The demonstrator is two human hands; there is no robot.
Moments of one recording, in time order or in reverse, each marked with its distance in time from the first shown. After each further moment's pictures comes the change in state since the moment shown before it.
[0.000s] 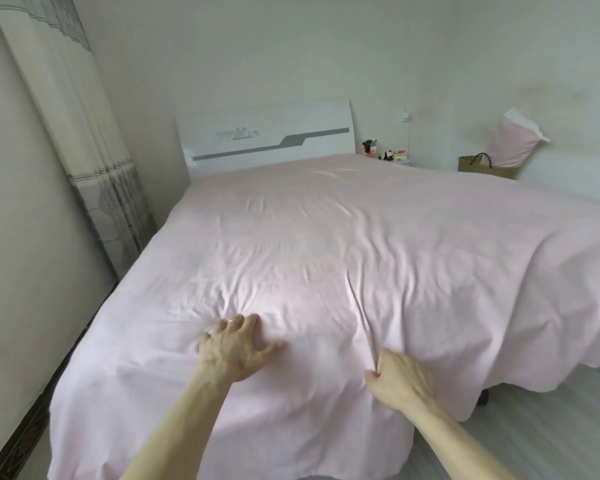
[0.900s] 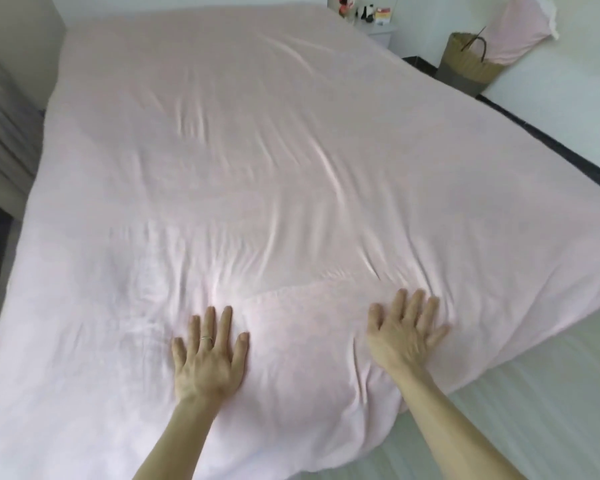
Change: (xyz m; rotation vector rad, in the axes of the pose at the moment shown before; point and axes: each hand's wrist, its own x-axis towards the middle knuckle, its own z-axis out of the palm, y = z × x) left_hand 0.171 -0.002 -0.010 -0.240 -0.252 -0.070; right_hand 0.187 -0.065 -0.094 -0.126 -0.072 0.496
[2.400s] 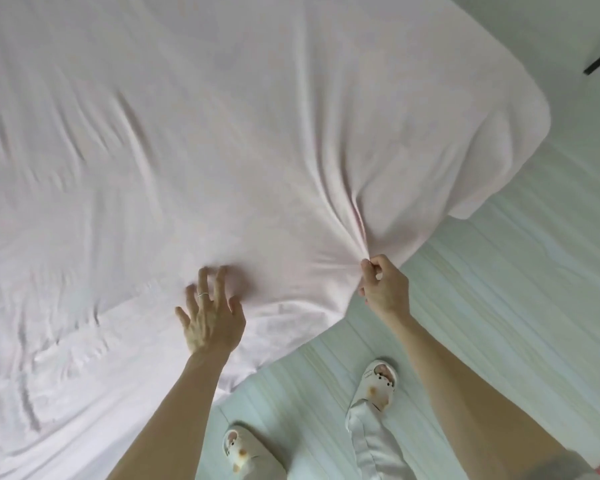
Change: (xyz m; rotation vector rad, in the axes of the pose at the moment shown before) left_hand -0.024 0.389 0.028 0.253 -0.181 0.024; right_hand 0.183 0.323 -0.078 0.830 -0.225 0.141
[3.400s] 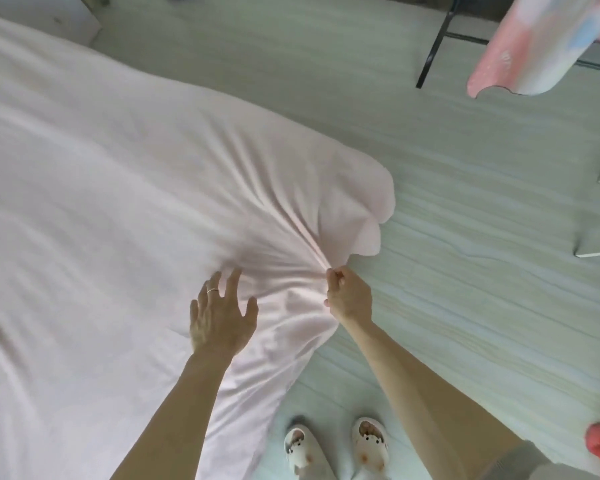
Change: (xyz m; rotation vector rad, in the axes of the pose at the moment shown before) left_hand 0.095 0.306 -0.070 0.111 0.011 0.503; right_hand 0.144 0.004 -0.140 0.102 0.208 0.316
